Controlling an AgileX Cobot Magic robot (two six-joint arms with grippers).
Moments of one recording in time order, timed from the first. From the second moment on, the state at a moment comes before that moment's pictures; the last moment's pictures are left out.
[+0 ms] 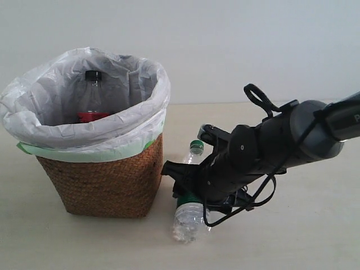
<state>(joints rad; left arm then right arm) -0.03 0.00 0.00 -0.22 0.31 0.15 0.65 1.96 -1.05 0.43 0.19 0.40</state>
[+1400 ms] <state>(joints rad) -0.03 0.00 0.00 -0.22 0.31 0.15 0.25 1.52 -1.09 0.44 0.61 -0.08</state>
